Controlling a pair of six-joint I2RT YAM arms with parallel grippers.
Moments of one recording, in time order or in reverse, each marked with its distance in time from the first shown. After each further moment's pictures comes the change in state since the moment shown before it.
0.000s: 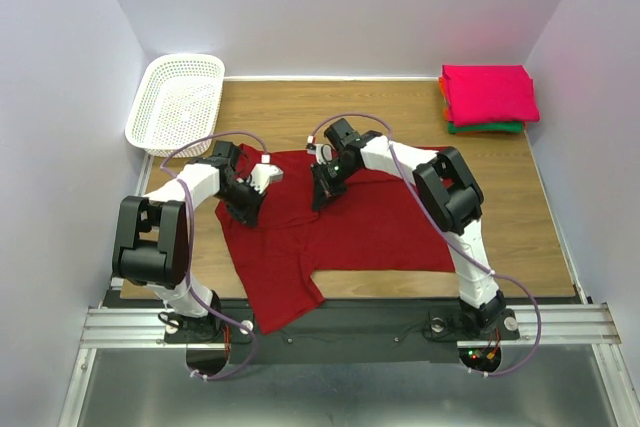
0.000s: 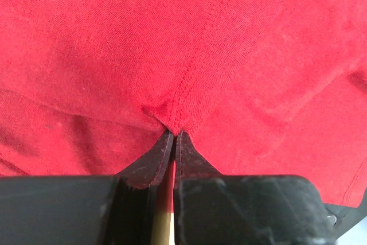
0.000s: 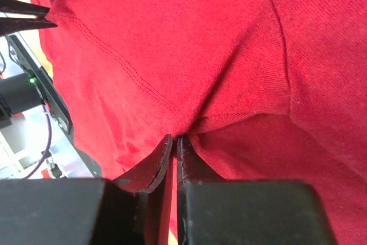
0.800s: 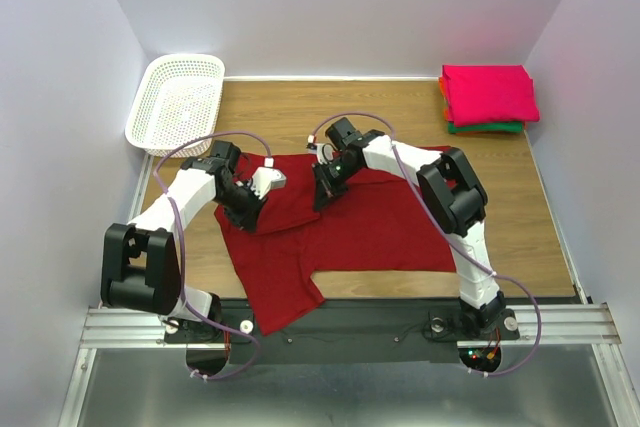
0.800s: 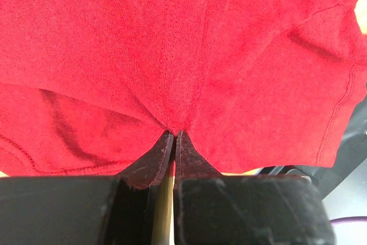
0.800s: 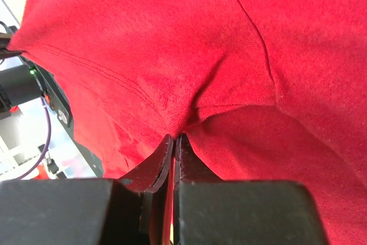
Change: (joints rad) left arm -0.044 -0.163 0.018 -0.192 0.007 0.052; right arm 0.002 -0.034 -0.017 -0.014 -0.001 -0.024
